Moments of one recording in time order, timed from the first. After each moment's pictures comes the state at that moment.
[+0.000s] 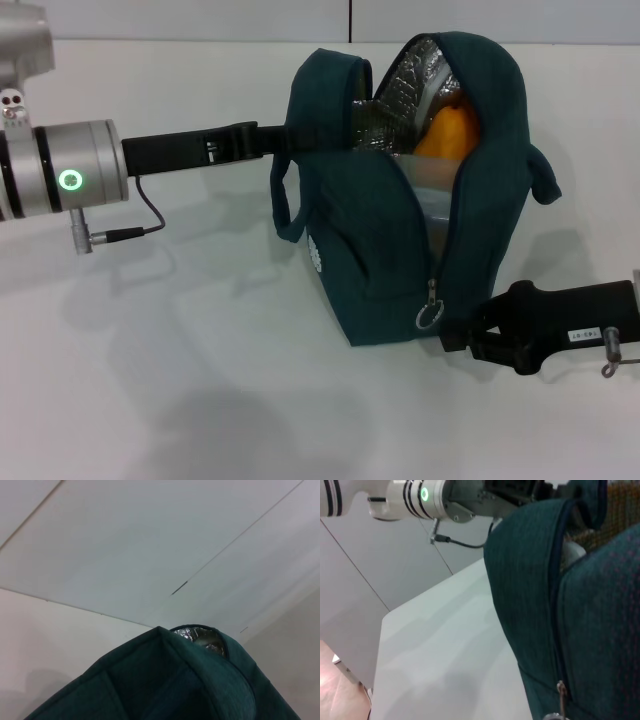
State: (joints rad) left arm -0.59 -2.05 0.77 0.58 1.81 1.49 -2.00; right arm 0.63 1.99 -1.19 -0.41 -1.78 -1.47 1.45
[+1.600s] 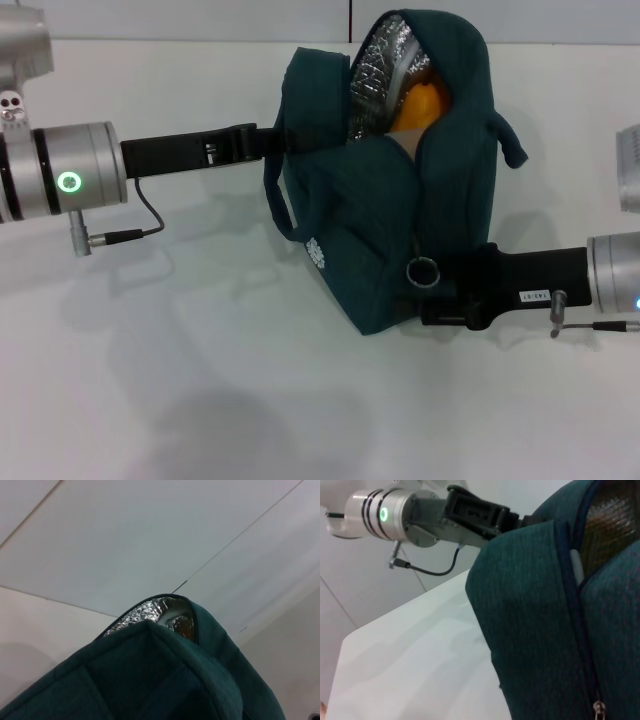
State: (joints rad) left arm -0.59 -2.05 0.77 0.58 1.81 1.49 -2.00; right arm 0.68 2.03 -1.27 -0.39 -1.65 -1.31 1.44
